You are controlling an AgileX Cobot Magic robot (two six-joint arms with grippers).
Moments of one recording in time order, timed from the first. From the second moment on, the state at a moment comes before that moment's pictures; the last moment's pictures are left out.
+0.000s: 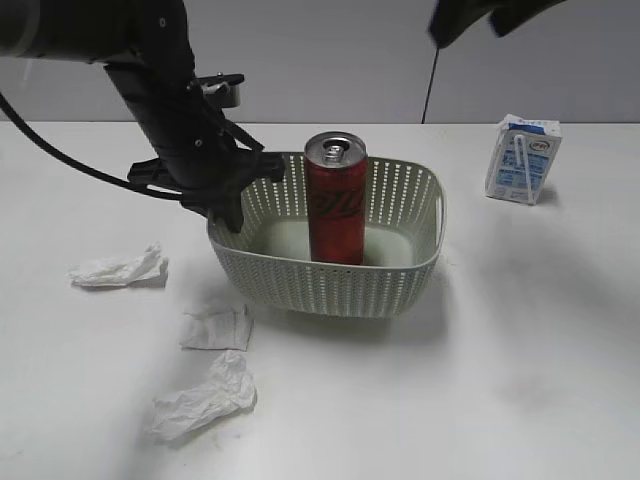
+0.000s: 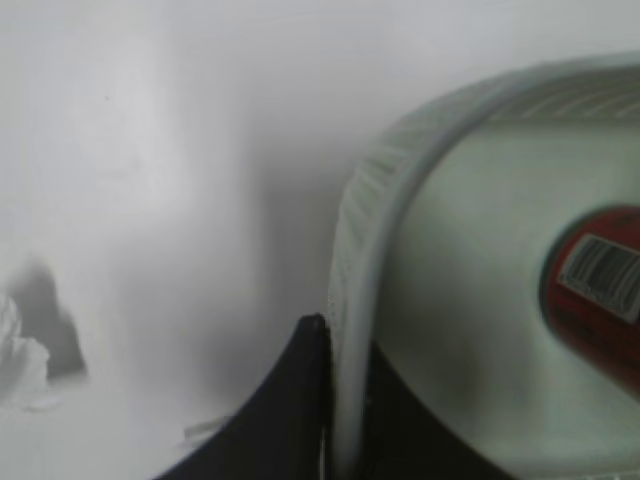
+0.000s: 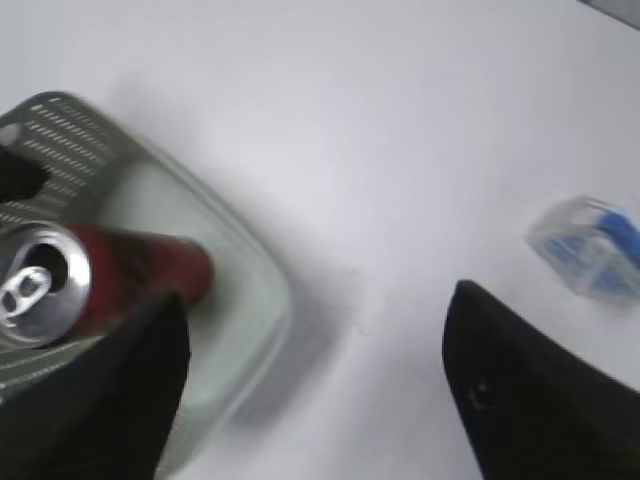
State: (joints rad) left arm -0.50 2.02 -1.51 -0.29 0.90 -0.16; right arm 0.28 1.85 -1.88 0.19 1.19 -0.17
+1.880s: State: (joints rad) left arm -0.19 1.93 -1.75 -0.28 1.19 -0.03; right arm 0.13 0.23 -0.43 0.13 0.92 -0.12
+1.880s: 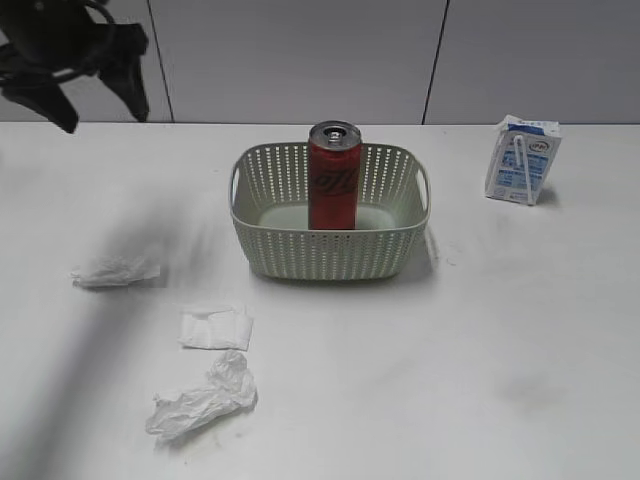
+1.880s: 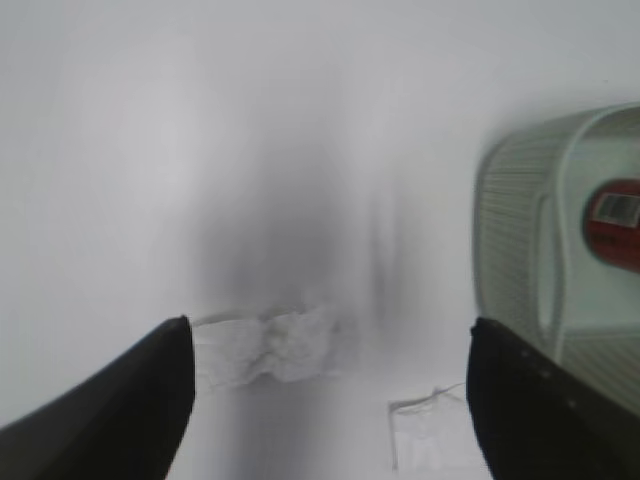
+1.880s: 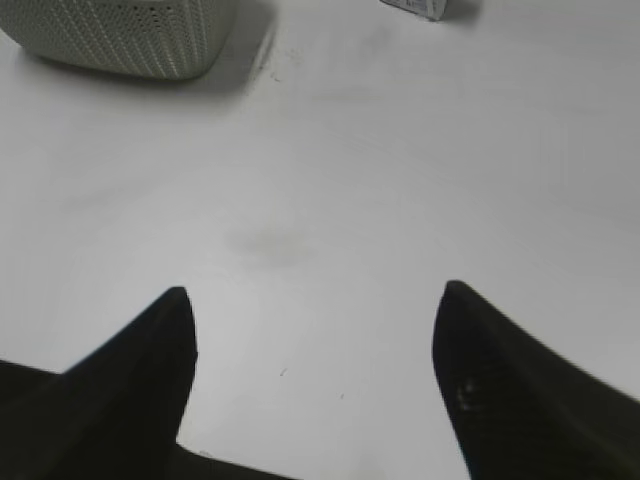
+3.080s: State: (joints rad) left arm -0.03 0.89 -0.85 -0.06 1.12 0.06; right arm 0.13 0.06 -0.42 0.13 0.94 -0.12
